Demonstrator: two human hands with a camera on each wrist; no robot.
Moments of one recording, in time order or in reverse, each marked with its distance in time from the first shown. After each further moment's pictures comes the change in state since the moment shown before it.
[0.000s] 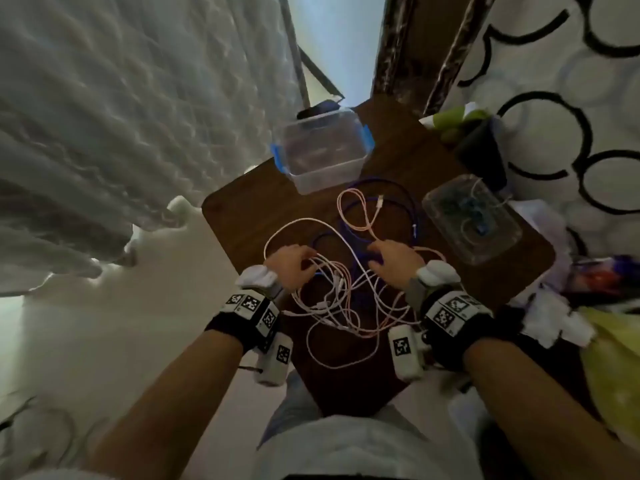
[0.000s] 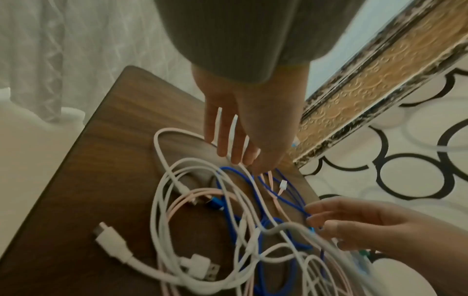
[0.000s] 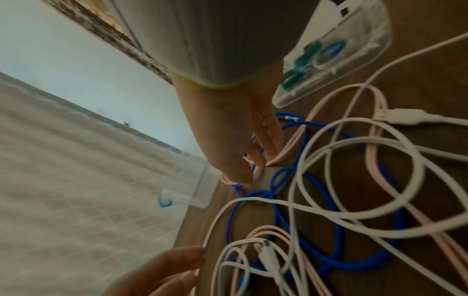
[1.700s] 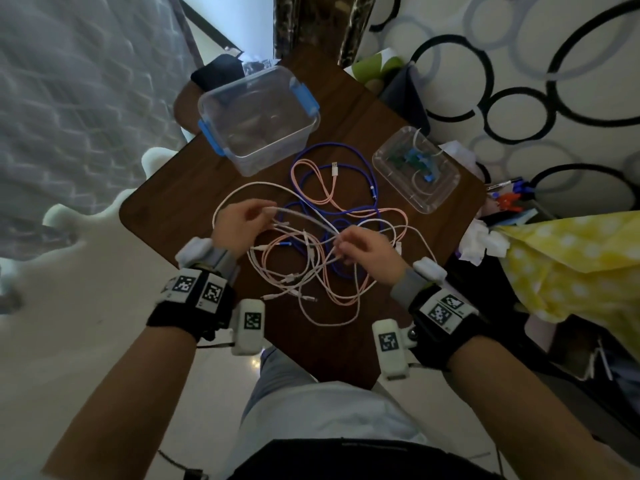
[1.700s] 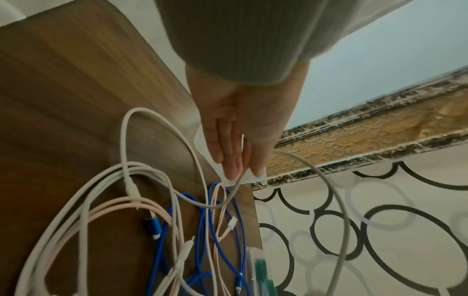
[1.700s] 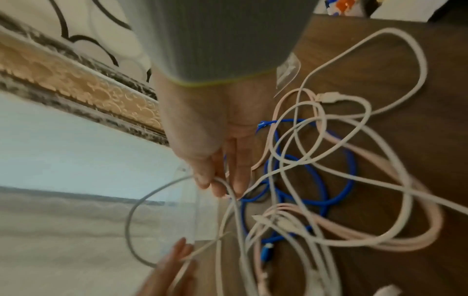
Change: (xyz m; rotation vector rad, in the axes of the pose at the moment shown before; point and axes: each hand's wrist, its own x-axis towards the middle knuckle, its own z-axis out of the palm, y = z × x) left_hand 0.010 0.056 -0.086 -0.539 0.387 -0.112; right_hand -0.023 0.022 -0.039 0.754 0.131 -0.390
